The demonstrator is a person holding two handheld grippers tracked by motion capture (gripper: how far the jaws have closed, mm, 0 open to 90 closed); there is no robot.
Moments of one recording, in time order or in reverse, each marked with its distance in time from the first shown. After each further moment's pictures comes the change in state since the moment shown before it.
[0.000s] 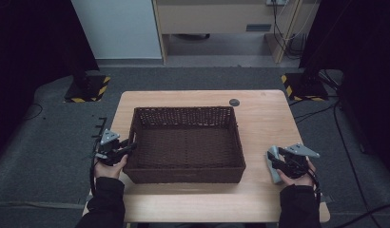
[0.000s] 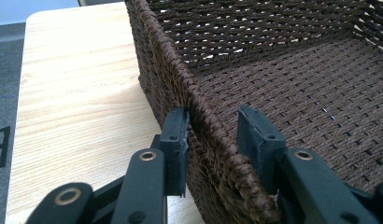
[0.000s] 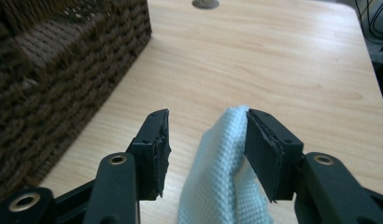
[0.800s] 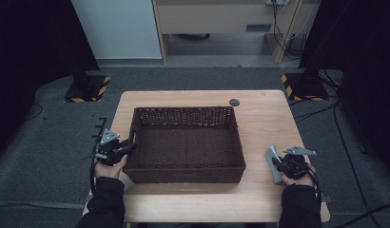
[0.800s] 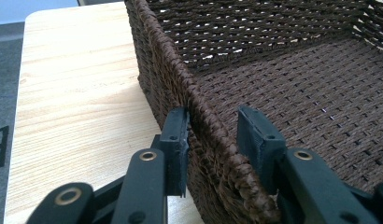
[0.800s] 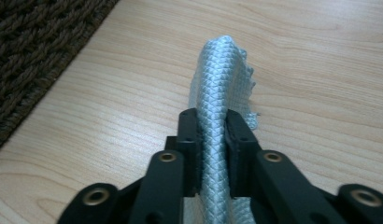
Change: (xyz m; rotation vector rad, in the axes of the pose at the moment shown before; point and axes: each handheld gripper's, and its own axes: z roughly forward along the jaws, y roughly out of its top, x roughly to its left) left arm 0.000 0.000 0.000 0.000 -0.006 -0.002; right arm -0.012 -0.015 0.013 0.179 0.017 0.017
